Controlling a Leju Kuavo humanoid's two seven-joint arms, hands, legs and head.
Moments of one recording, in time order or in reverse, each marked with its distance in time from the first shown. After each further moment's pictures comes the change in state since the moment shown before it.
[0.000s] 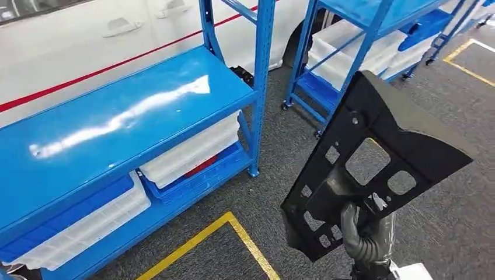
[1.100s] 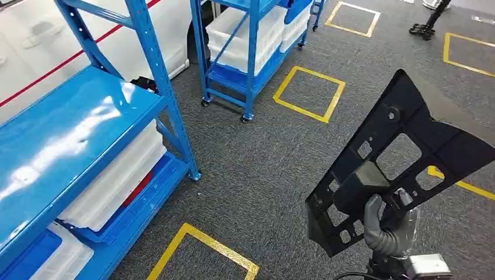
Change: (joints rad) left arm 0.020 0.004 0.056 0.002 0.156 -0.182 0.072; right arm -0.031 -0.019 -0.121 0.050 -0.055 -0.104 -0.002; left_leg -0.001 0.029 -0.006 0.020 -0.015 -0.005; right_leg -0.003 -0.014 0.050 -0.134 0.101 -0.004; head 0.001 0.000
